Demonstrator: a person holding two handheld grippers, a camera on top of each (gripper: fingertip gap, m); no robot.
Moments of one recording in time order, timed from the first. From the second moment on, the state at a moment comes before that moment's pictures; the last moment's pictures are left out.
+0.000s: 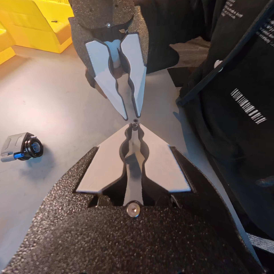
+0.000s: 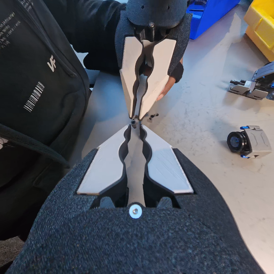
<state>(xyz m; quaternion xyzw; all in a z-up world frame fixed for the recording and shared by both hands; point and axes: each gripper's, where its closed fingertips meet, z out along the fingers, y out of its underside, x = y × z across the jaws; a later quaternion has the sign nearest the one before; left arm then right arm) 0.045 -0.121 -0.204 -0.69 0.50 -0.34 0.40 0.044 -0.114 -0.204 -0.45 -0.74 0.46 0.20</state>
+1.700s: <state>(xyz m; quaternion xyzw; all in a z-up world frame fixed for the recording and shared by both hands) 0.044 -0.104 -0.161 -0.65 0.44 -0.37 0.50 0.035 -0.099 -0.151 -0.52 -0.56 0.57 0.28</state>
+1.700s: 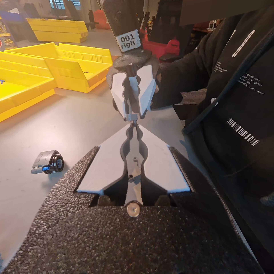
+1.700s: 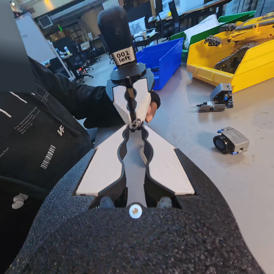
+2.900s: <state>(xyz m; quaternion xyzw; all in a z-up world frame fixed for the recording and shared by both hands) 0.040 -0.123 -0.217 -0.71 0.51 -0.30 0.38 0.043 -0.102 -0.220 -0.43 -0.82 0.34 0.16</state>
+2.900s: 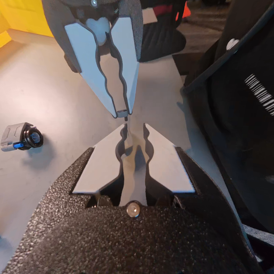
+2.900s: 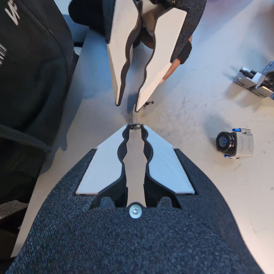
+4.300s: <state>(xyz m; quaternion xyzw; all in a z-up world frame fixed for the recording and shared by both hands) 0.040 -0.120 -0.253 -0.70 0.57 -0.23 0.36 0.040 -0.108 -0.240 -0.44 -0.82 0.34 0.13</state>
